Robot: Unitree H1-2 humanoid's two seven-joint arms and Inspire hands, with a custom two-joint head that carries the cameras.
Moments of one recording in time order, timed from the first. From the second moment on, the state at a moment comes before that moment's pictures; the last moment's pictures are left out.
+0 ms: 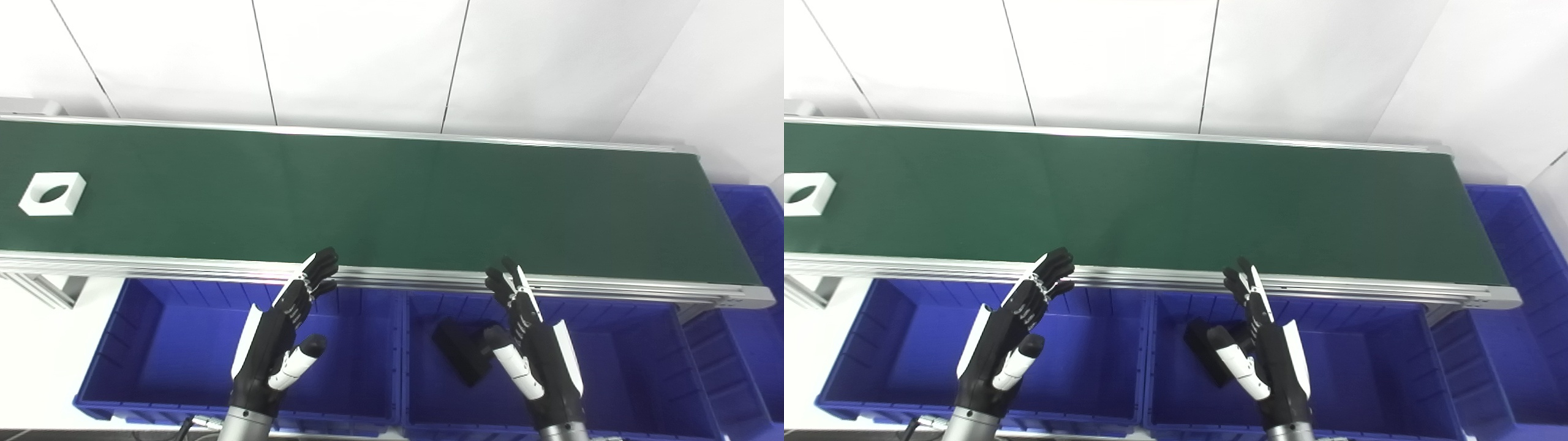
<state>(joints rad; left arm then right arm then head) 0.36 0.00 -0.22 -0.18 0.09 -0.34 -0.10 0.38 -0.06 0.20 -0.27 -0.14 -0.17 -0.01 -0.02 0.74</state>
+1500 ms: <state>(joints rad) 0.34 -0.01 -0.24 -0.06 0.13 -0.39 -0.07 0.37 -0.08 0.18 -0.18 -0.12 -0.22 0.00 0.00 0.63</state>
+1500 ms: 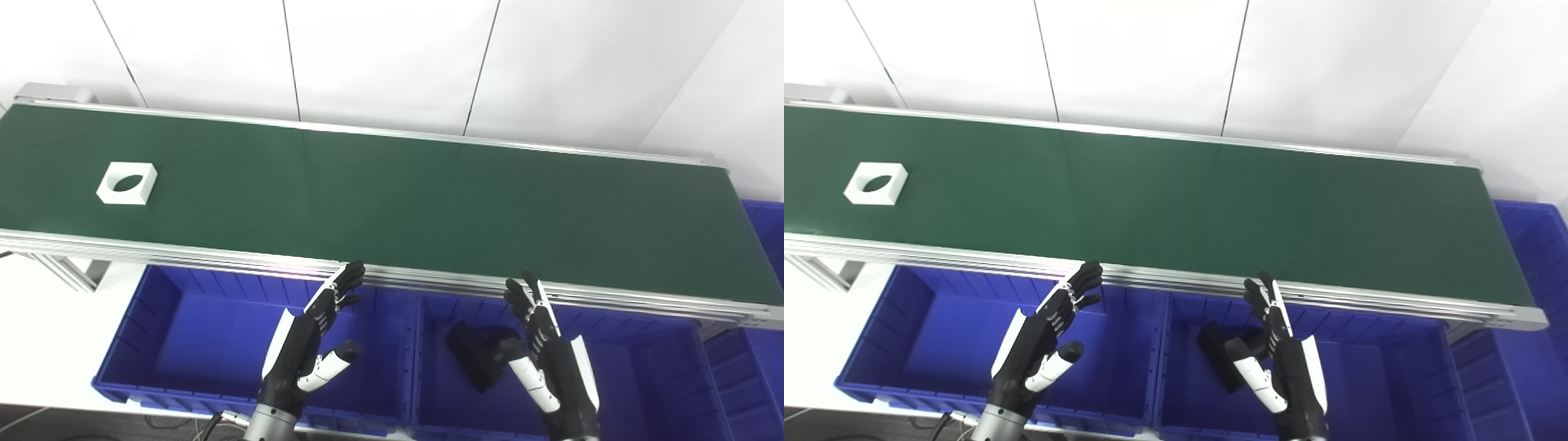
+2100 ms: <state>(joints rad) 0.34 0.00 -0.23 -0.05 0.11 -0.42 -0.07 0.37 -0.06 0.18 -0.18 -0.14 -0.23 0.00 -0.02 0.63</state>
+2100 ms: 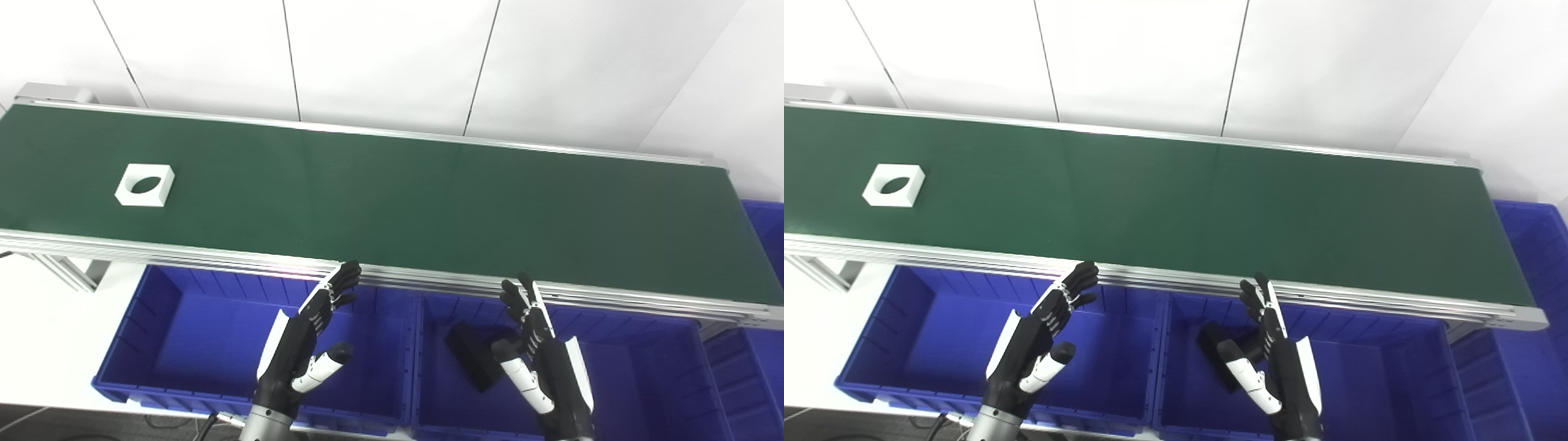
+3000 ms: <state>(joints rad) 0.33 0.02 -0.24 0.00 0.10 -0.43 -0.06 0.37 -0.06 0.18 -0.14 -0.14 -0.27 0.00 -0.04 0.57</state>
